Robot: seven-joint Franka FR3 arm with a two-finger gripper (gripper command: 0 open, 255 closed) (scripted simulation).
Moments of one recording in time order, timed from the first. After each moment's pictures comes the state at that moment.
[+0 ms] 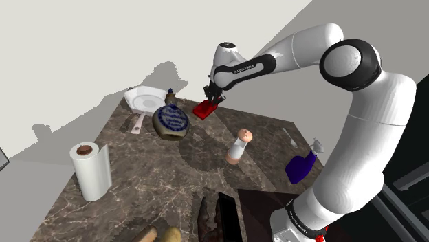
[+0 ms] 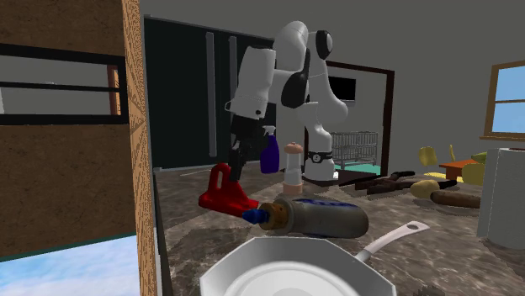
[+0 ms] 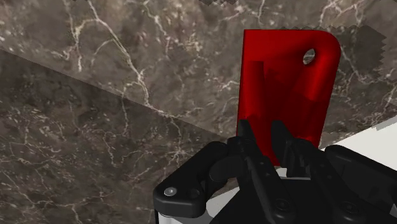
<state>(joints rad) -0.17 0.40 0.16 -1.89 -0.36 2.36 1.46</state>
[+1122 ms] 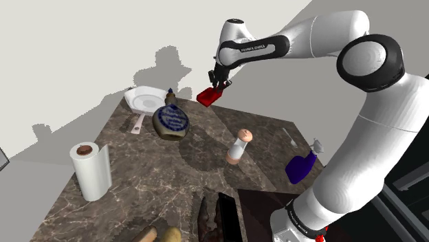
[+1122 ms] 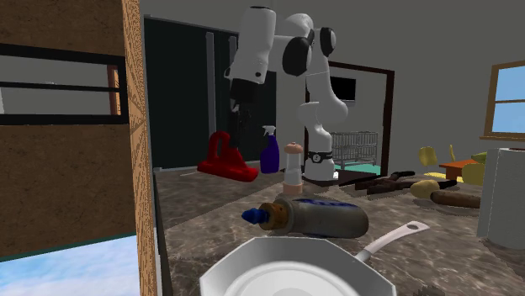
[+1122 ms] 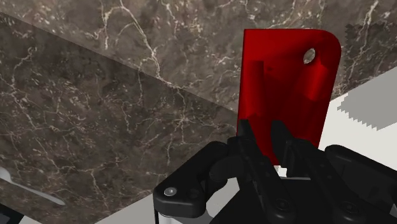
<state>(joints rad) -0.18 0.29 0.19 -1.81 -0.30 2.18 1.39</state>
